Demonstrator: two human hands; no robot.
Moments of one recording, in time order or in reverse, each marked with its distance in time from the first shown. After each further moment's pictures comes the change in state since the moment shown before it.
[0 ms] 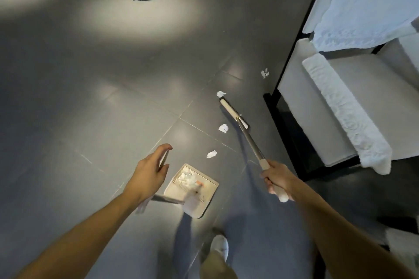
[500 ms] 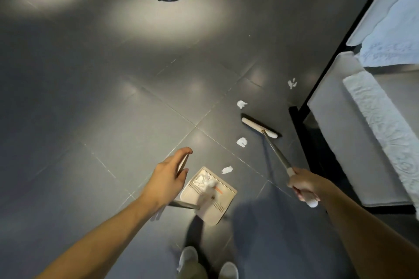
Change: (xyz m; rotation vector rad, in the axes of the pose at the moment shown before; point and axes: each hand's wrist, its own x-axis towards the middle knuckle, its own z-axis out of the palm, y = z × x) left_hand 0.088 0.015 -0.001 0.023 0.028 0.066; right_hand 0.122 -0.078 -0.023 -0.394 -0.059 0.070
